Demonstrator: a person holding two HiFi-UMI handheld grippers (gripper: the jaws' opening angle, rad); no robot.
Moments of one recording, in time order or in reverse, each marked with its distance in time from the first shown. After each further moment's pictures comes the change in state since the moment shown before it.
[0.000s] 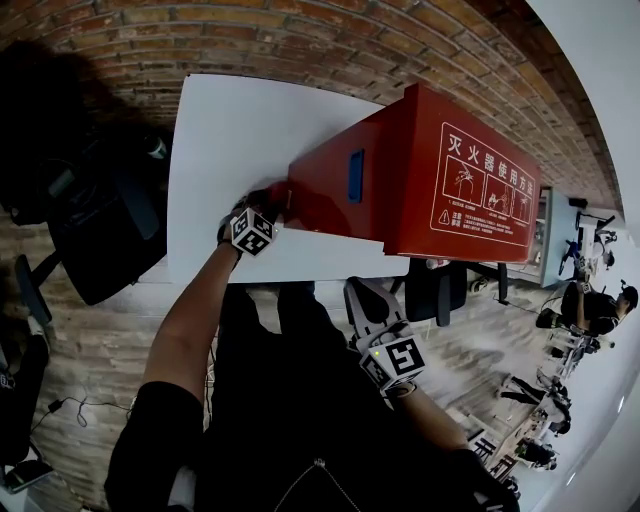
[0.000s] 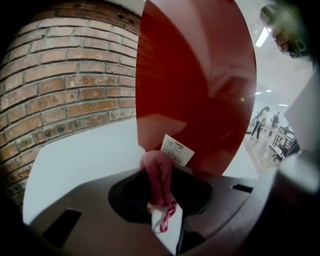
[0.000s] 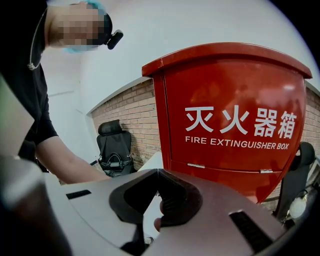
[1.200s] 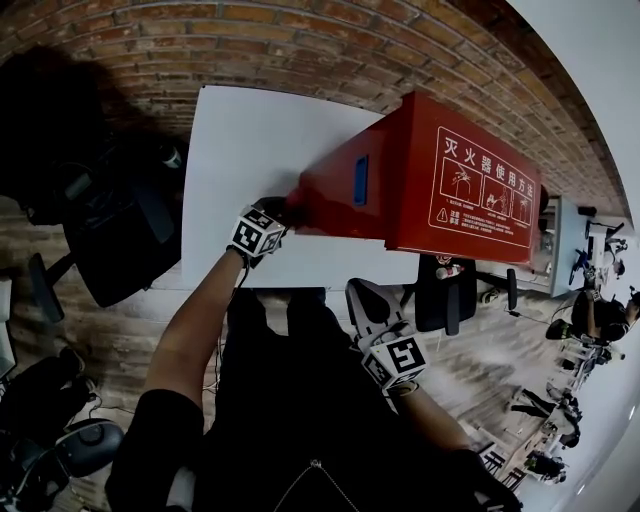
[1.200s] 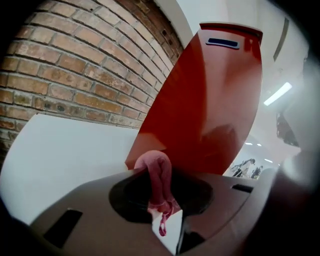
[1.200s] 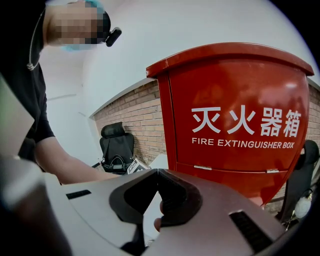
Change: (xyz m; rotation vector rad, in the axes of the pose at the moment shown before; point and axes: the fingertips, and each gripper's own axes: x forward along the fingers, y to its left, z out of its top) left arm -0.052 -0.009 0.062 -0.387 -0.159 -0.227; right arm 0.001 0.008 -0.001 0.003 -0.007 0.020
